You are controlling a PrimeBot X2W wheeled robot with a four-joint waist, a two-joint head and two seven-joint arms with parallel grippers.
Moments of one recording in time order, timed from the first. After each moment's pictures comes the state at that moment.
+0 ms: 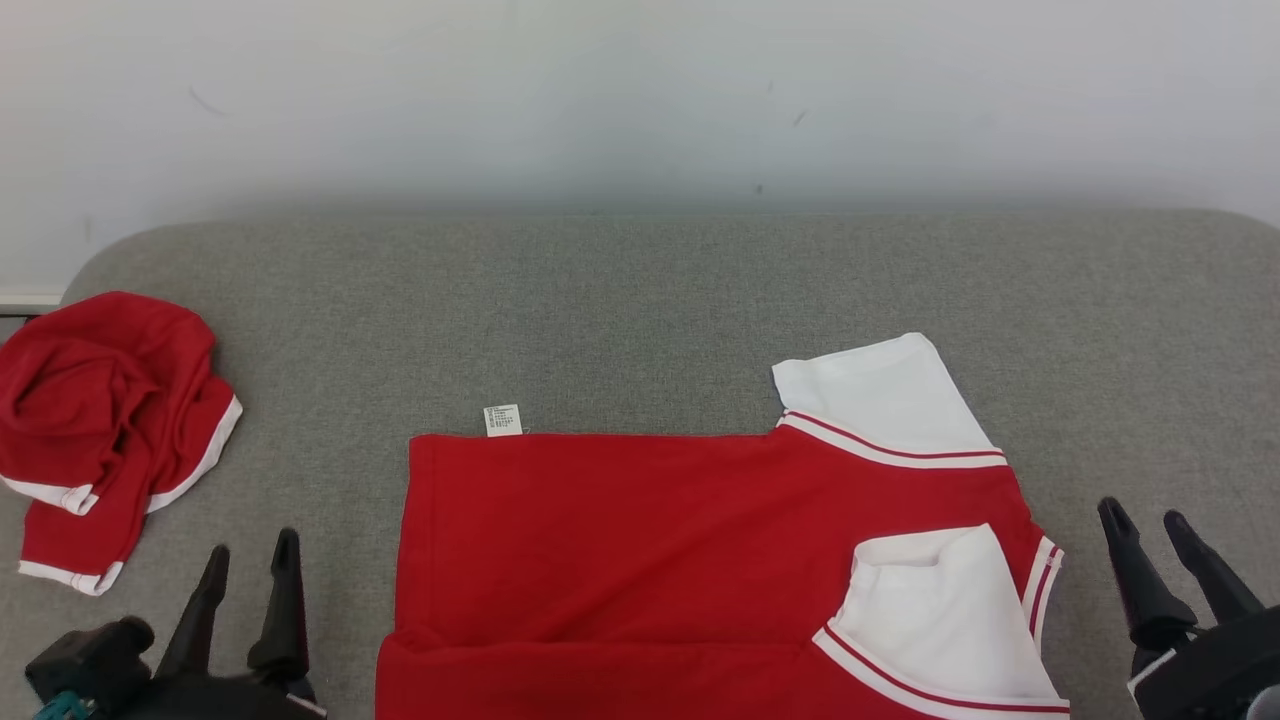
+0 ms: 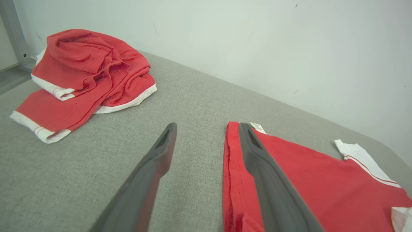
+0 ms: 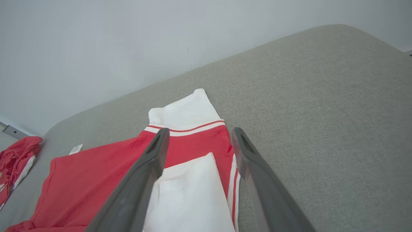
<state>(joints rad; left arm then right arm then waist) -0.04 0.32 -0.26 0.21 -0.66 0.06 -0.18 0.19 -0.28 -0.12 -0.22 0.72 -0.08 0.26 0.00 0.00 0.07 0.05</state>
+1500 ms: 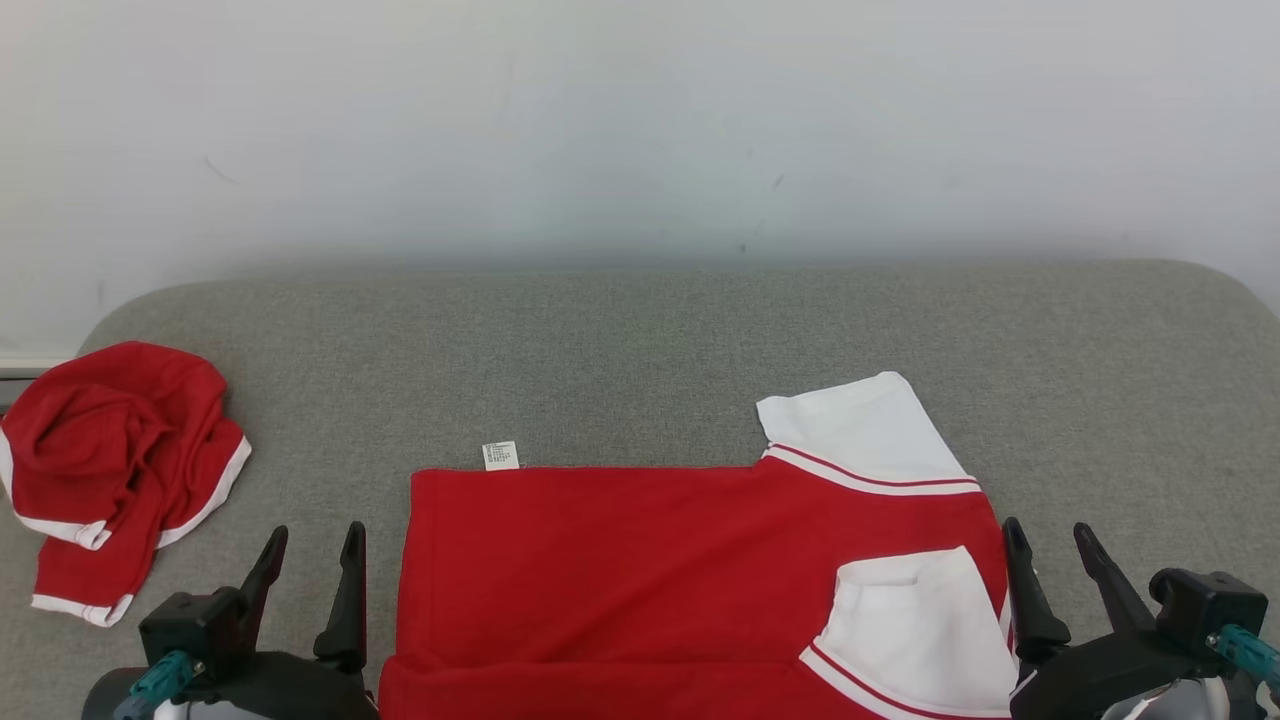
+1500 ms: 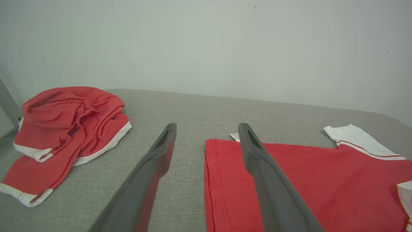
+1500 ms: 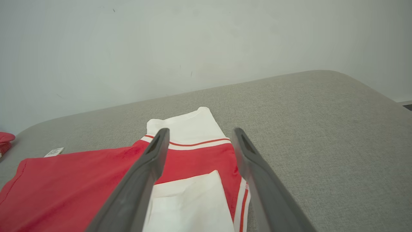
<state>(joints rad) -0.15 0.28 -0.37 0.27 -0.43 0.11 -0.18 0.03 -0.18 0.06 0.13 0.47 -0.08 -0.08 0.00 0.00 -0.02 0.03</state>
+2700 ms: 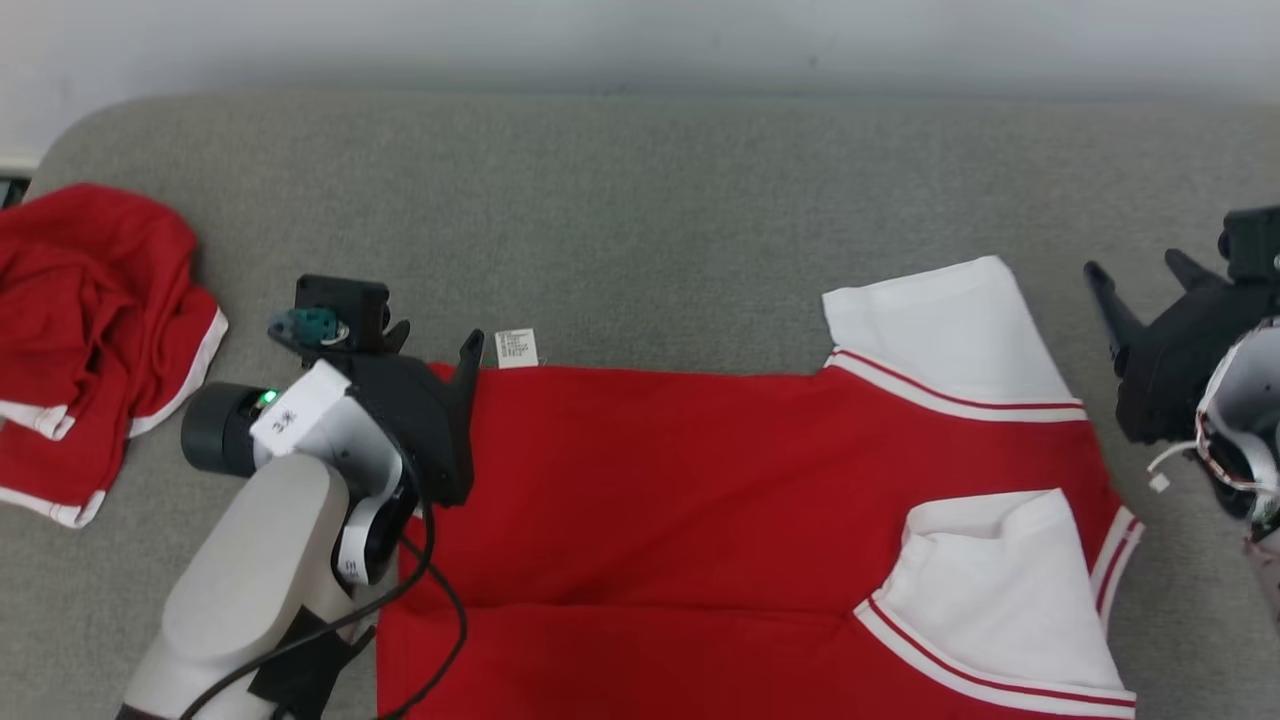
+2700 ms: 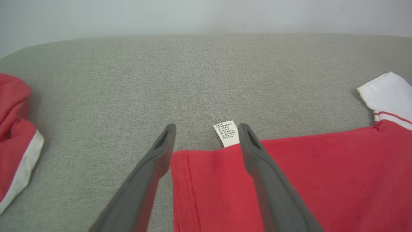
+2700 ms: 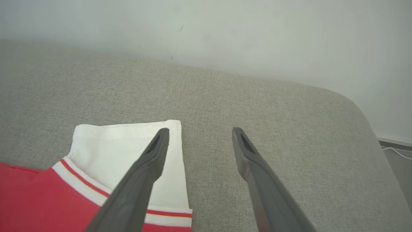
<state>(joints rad) -0.66 0.17 -0.50 0.50 -0.39 0.07 0.29 -0.50 -0.42 0.13 0.29 0.40 -0.02 0.38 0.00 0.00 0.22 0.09</state>
